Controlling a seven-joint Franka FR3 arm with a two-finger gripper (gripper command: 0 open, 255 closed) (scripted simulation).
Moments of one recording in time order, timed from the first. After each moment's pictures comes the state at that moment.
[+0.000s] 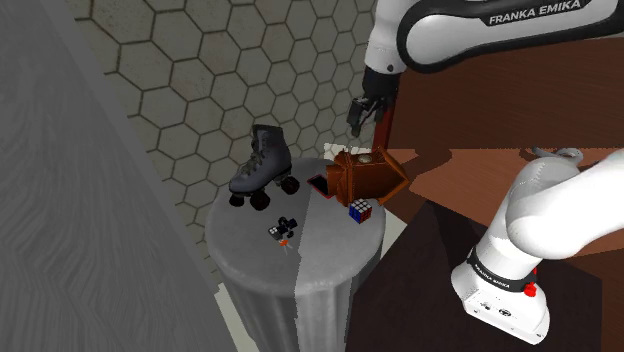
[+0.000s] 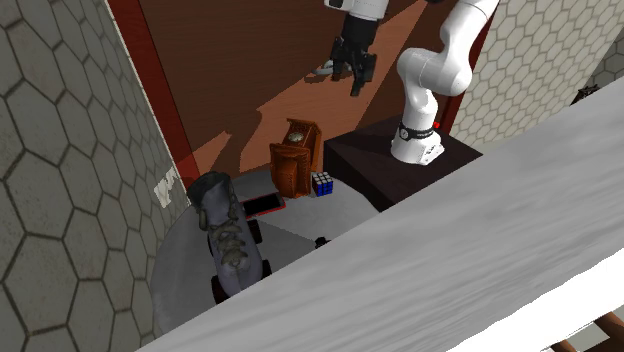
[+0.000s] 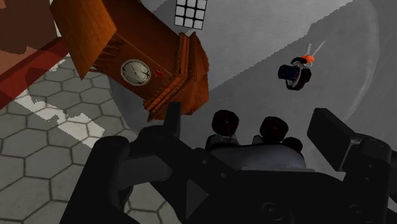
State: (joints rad) arm 0.06 -0.68 0.07 -2.47 -0.03 1.97 0.21
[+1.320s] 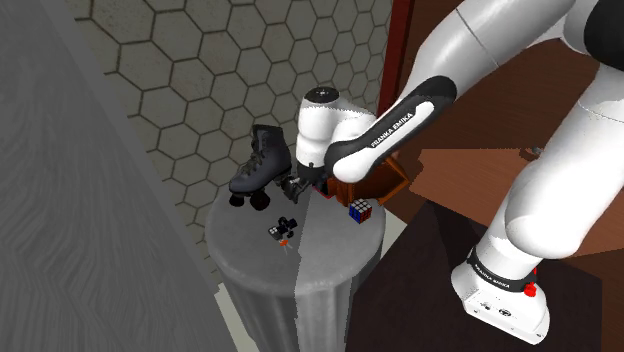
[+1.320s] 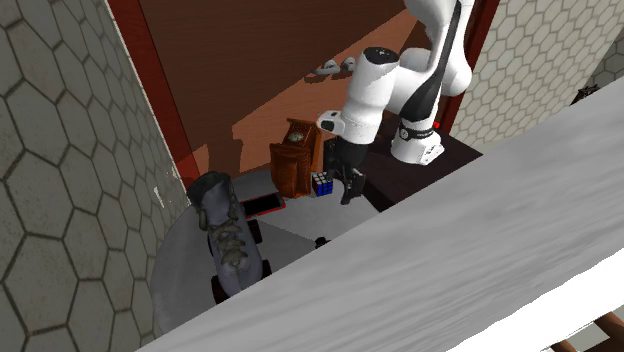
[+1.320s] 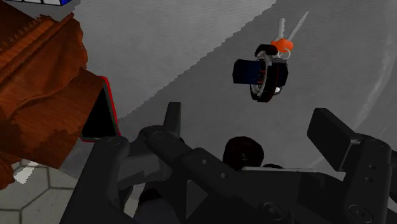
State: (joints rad) arm 0.04 -0.04 0.32 -2.46 -0.18 2.61 0.66
